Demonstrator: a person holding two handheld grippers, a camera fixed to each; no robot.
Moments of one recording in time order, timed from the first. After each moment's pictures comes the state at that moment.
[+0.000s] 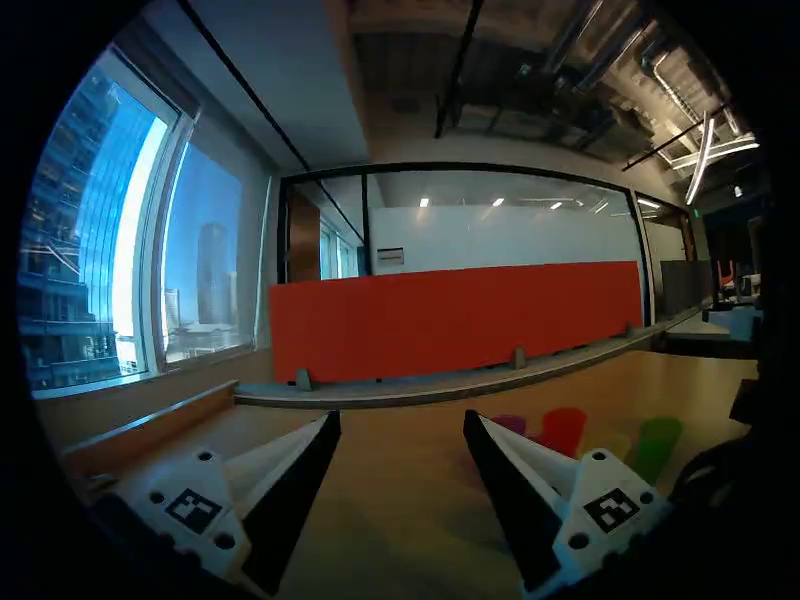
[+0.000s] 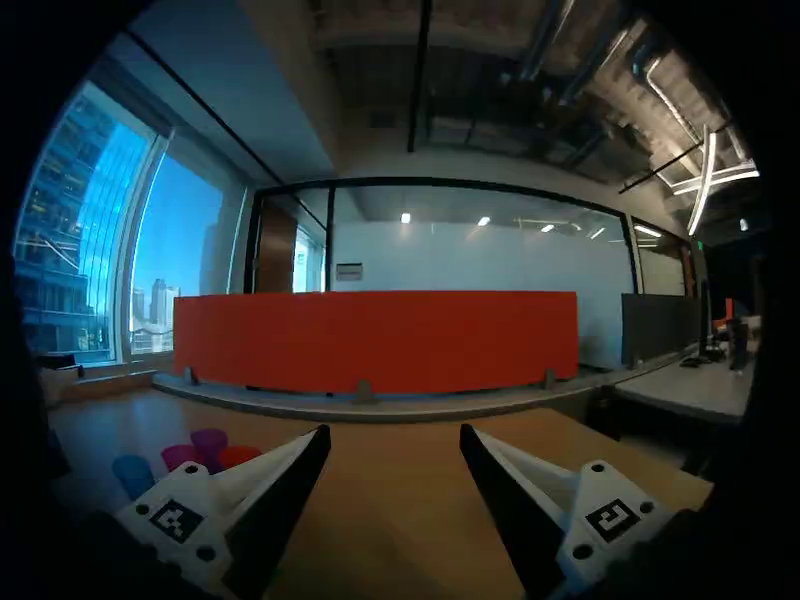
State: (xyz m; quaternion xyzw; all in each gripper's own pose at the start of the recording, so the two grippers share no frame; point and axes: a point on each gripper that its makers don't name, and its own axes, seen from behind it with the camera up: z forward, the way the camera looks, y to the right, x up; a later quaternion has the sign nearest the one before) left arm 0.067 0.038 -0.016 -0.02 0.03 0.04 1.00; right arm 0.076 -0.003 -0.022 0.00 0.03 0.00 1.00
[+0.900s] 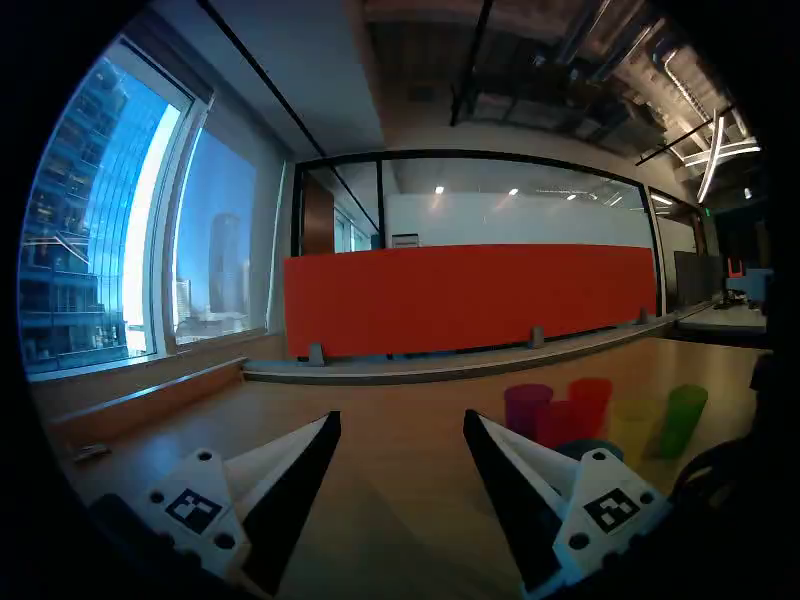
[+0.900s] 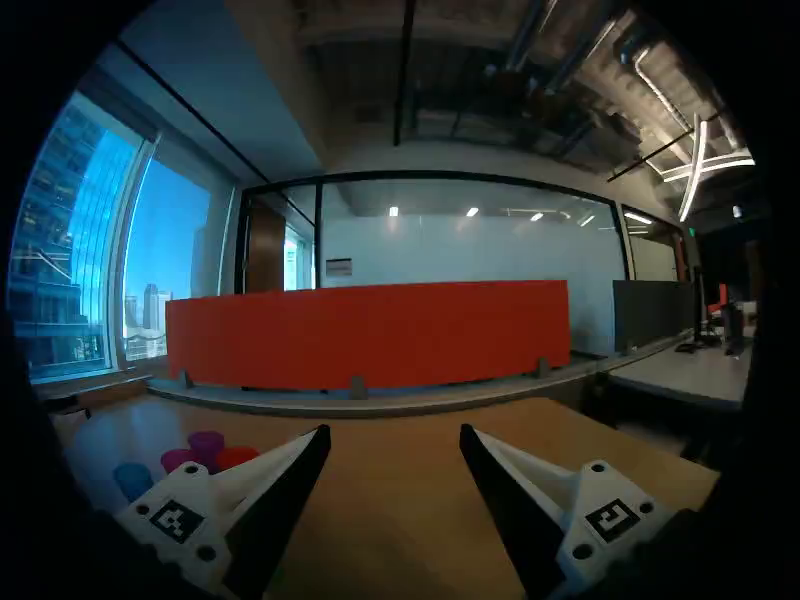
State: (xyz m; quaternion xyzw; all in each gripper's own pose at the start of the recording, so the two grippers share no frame) left arm 0.014 0.016 -0.003 0.01 0.02 0.02 1.00; right arm 0.075 0.002 -0.023 -0.01 0.02 0.02 1.00
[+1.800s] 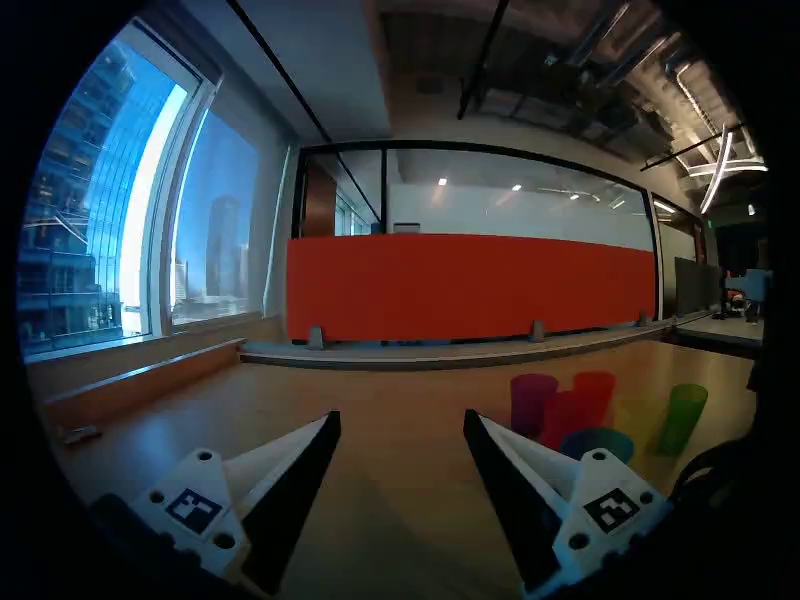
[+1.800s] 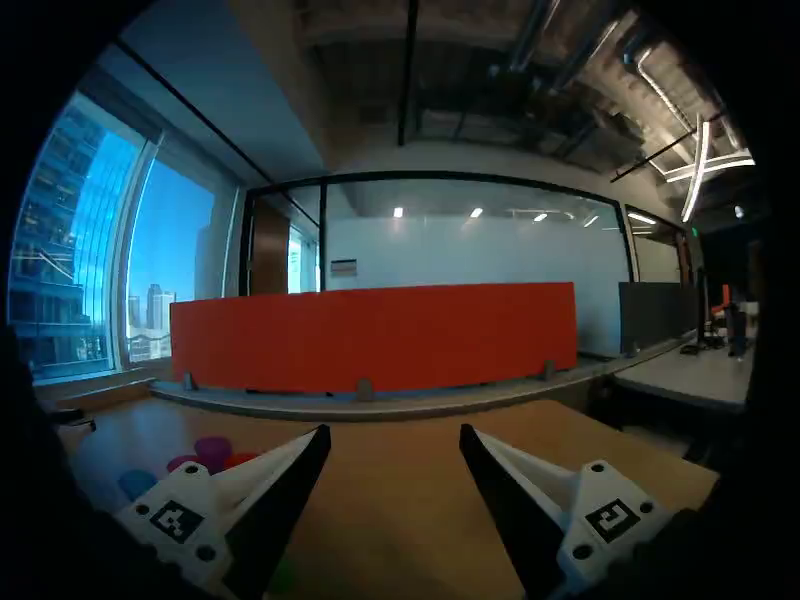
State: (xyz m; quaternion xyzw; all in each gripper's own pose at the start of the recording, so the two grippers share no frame) left arm -0.001 -0.001 0.000 0.00 0.00 0.00 1.00; right arm 0.084 -0.013 -0.018 0.00 0.02 0.02 1.00
